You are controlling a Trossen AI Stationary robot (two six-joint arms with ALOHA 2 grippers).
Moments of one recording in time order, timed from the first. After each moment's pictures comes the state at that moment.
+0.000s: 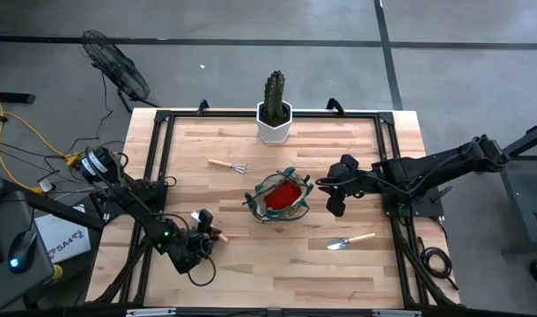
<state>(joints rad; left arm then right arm) -0.85 1.58 0.55 -0.11 -0.71 -0.19 0.20 1.07 0.80 -0.53 0.34 0.47</state>
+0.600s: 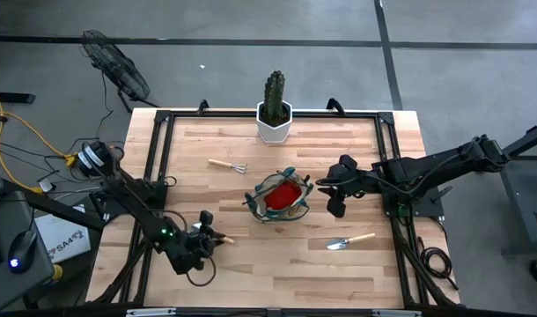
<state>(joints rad) -0.85 1.48 0.60 -0.06 -0.74 -0.23 0.20 1.07 0.80 -0.51 0.31 0.44</state>
